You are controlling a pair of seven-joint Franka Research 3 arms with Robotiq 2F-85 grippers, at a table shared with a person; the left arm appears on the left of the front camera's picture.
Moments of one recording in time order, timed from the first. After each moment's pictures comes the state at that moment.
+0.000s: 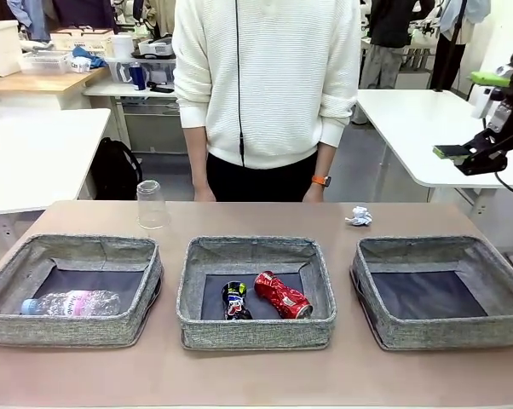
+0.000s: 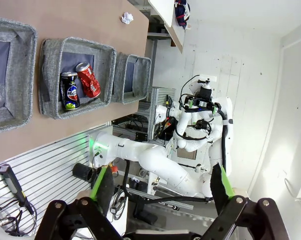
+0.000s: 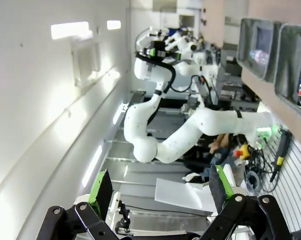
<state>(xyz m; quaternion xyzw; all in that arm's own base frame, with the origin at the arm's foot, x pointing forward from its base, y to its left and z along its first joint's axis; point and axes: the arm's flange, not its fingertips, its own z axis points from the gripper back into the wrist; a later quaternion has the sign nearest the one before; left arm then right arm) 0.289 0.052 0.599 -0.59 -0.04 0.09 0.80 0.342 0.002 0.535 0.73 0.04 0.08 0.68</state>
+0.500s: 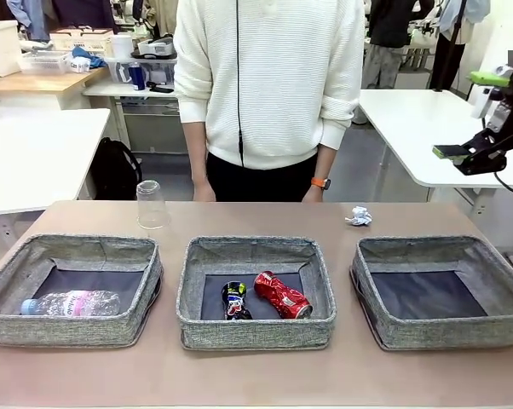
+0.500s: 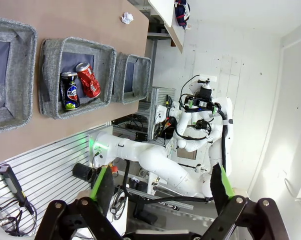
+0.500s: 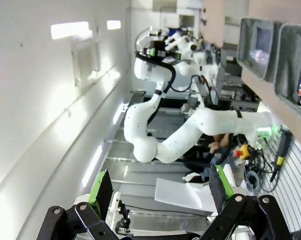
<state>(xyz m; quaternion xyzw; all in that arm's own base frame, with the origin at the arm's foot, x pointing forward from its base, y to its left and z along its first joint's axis) 0.289 0.052 0.599 -0.59 -0.04 0.09 0.80 0.342 0.003 0.535 0.73 0.04 0.08 0.68</state>
